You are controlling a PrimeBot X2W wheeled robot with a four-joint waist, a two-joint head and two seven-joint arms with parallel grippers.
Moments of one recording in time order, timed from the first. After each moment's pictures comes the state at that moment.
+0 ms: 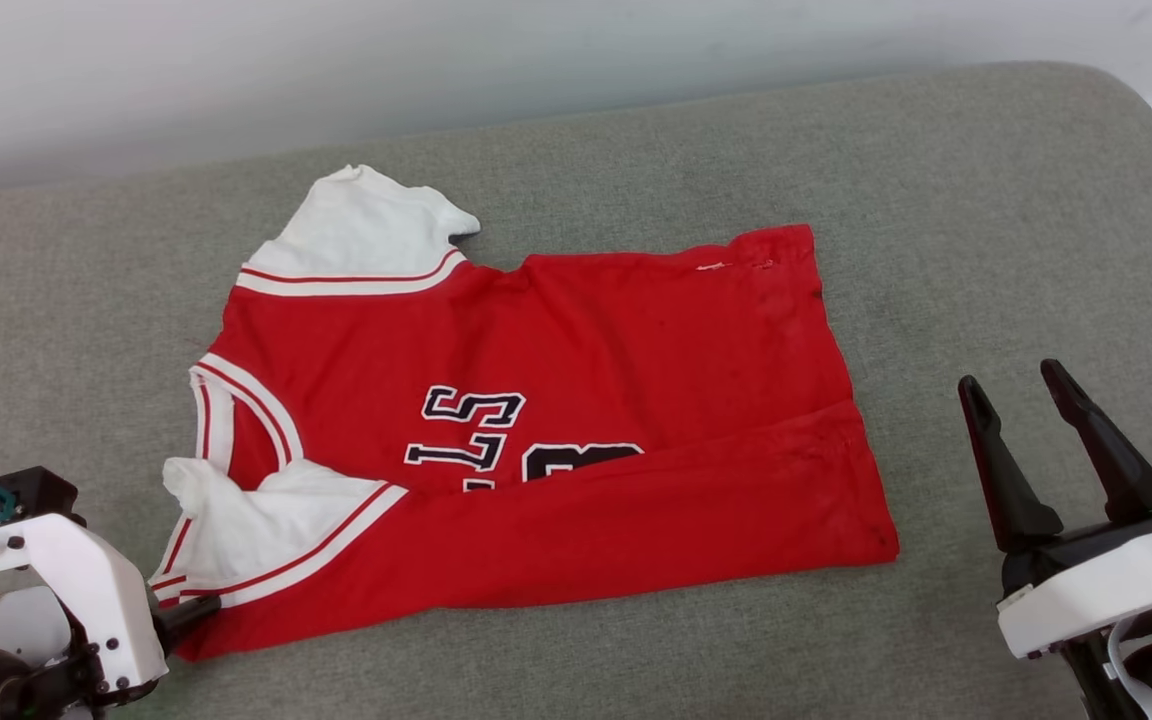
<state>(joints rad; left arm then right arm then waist) -0.14 0.71 -0.27 0.15 -1.05 0.13 0.75 -0.05 -0.22 0.04 -0.17 0.32 0.13 0.05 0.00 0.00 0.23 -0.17</state>
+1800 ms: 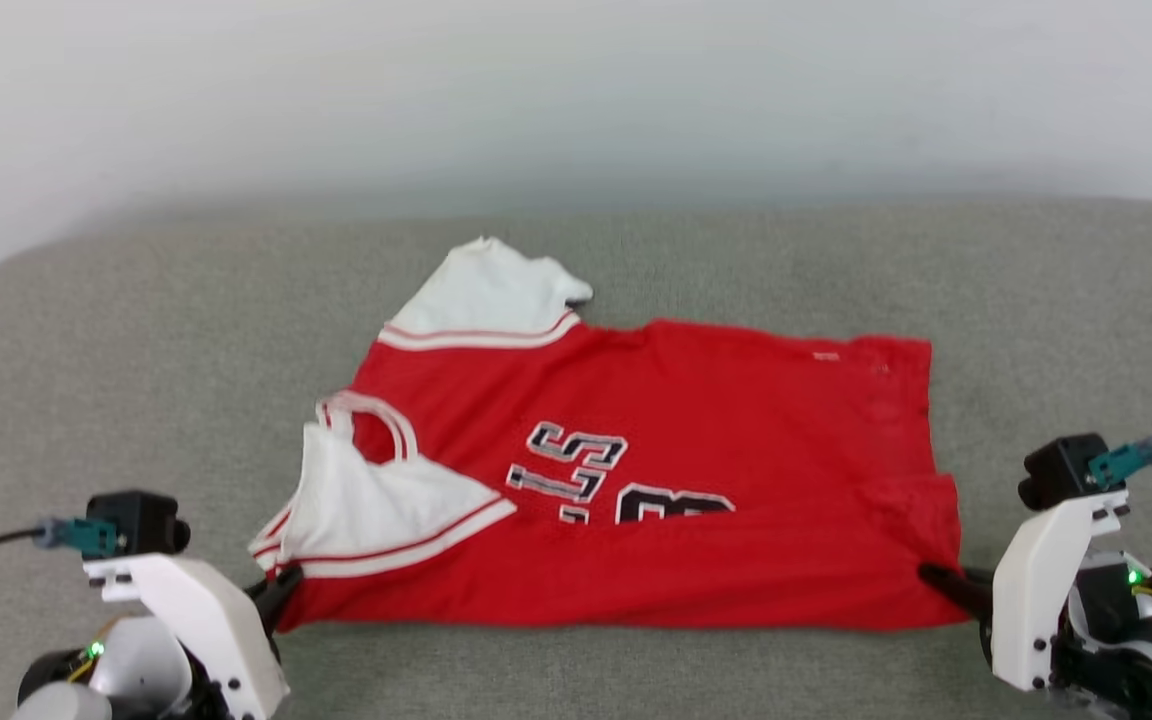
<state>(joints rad) -0.09 0.59 -0.30 -0.02 -0.94 0.15 0.48 -0.21 -0.42 0.23 0.19 0.72 0.13 0.73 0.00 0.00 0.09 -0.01</state>
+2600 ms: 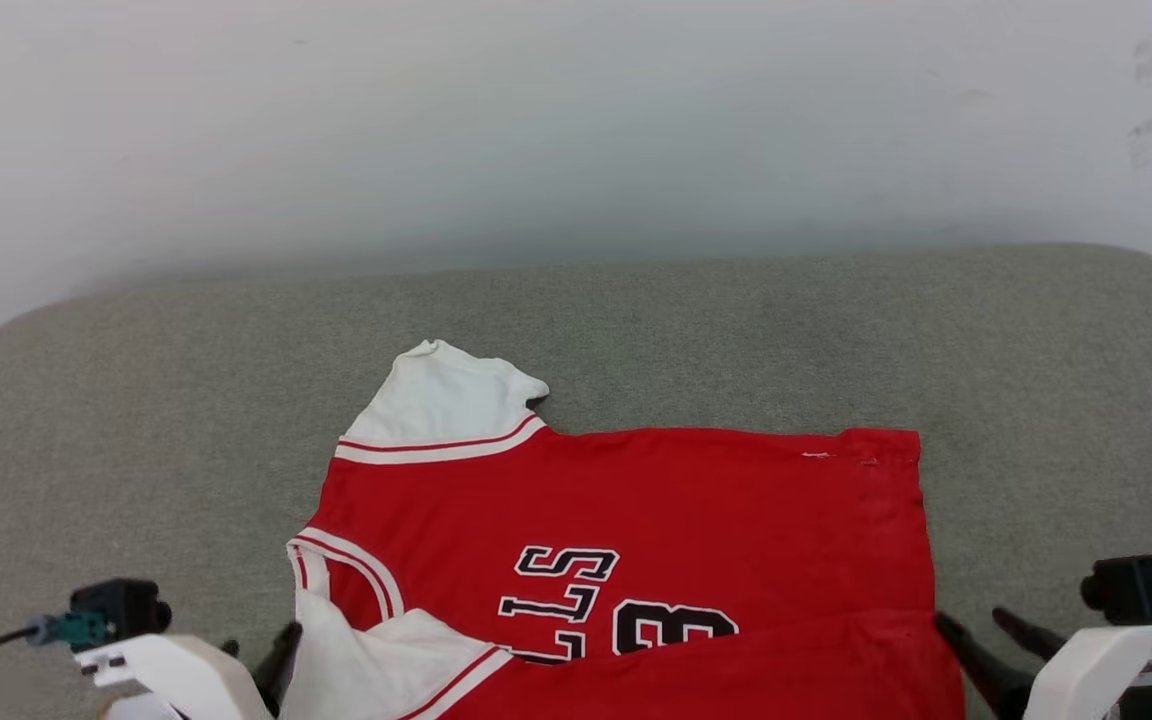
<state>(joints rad) 0.06 0.51 -0.29 0.08 -0.94 0.19 0.34 0.05 -0.38 0.15 0.12 0.64 0.13 0.45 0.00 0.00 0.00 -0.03</state>
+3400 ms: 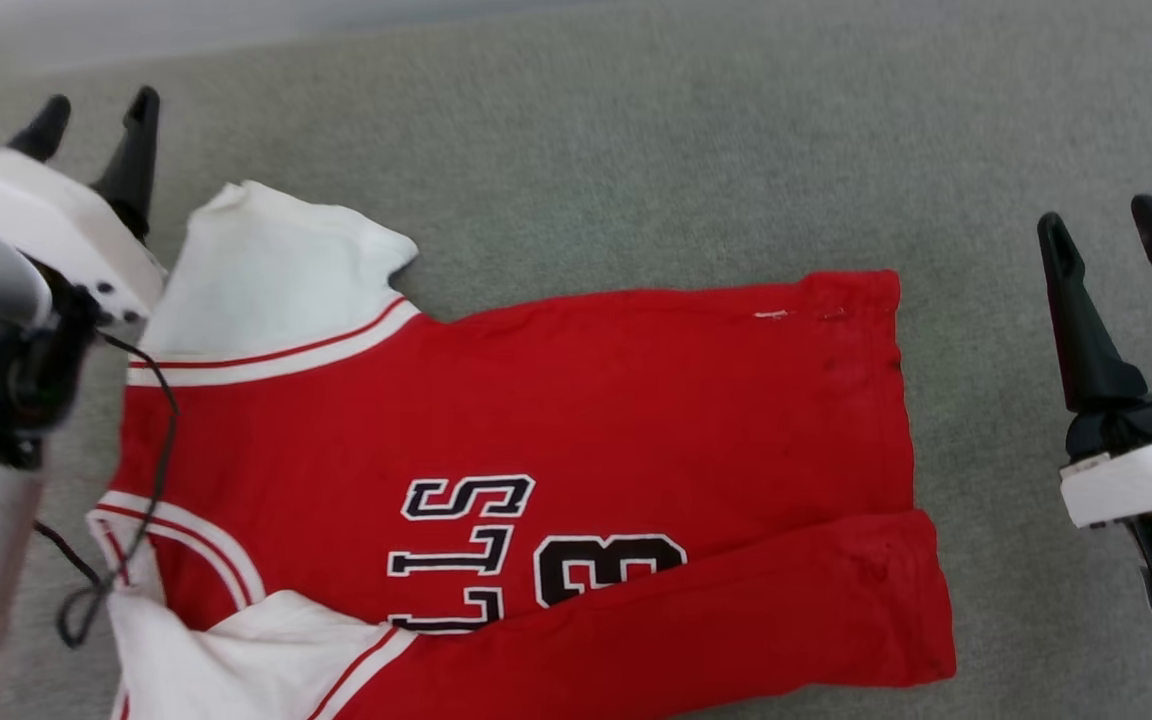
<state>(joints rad) -0.66 0.58 -0.25 0.18 -0.75 0.13 0.24 -0.24 -0.25 -0.02 -0.19 0.37 0.13 0.08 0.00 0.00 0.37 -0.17</state>
